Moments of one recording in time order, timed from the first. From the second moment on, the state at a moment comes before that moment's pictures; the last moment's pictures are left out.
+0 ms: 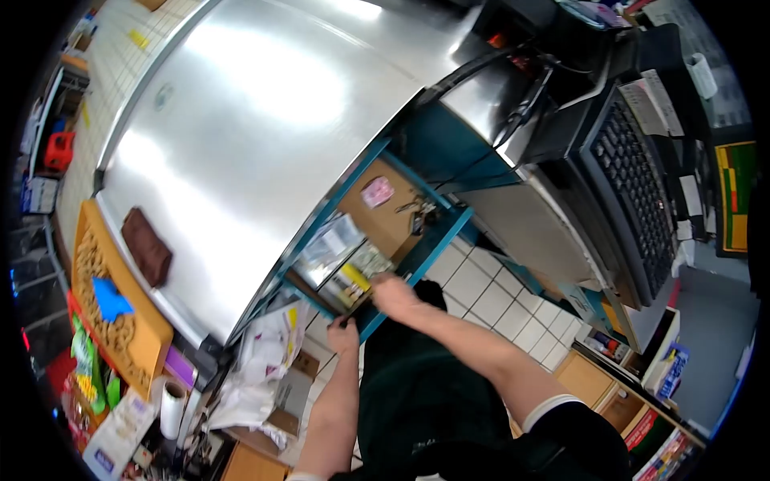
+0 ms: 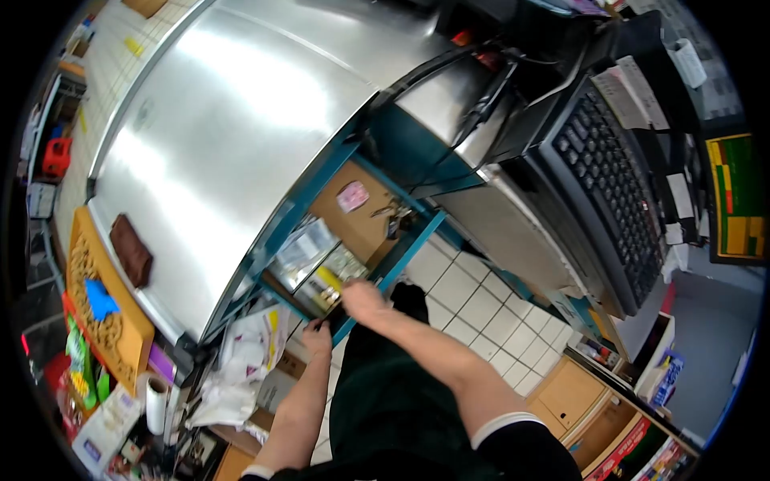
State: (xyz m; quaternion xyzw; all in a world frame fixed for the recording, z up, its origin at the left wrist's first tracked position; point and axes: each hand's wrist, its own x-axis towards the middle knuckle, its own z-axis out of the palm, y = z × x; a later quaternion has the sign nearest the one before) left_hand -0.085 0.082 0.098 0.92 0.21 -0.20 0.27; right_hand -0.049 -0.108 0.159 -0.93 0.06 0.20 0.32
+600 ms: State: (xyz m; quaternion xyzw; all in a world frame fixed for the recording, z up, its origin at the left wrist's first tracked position) left_hand 0.014 0.064 0.181 0.95 -0.12 -0.17 0.24; right_hand -0.246 -0.174 0.252 -0.87 0.18 0.26 0.38
